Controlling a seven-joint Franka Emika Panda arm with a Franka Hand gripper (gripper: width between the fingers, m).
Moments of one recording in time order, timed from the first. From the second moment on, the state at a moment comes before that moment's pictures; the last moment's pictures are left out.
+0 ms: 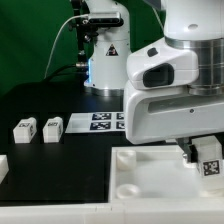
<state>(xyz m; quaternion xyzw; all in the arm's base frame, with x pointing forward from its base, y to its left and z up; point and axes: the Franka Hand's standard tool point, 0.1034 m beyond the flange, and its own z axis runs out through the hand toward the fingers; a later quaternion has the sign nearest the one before) 0.637 0.105 0.079 -1.00 -0.01 0.05 0.06</state>
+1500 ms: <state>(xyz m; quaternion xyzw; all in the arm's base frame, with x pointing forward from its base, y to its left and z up) 0.632 0.113 0.076 -0.70 0.71 0.07 0.06</state>
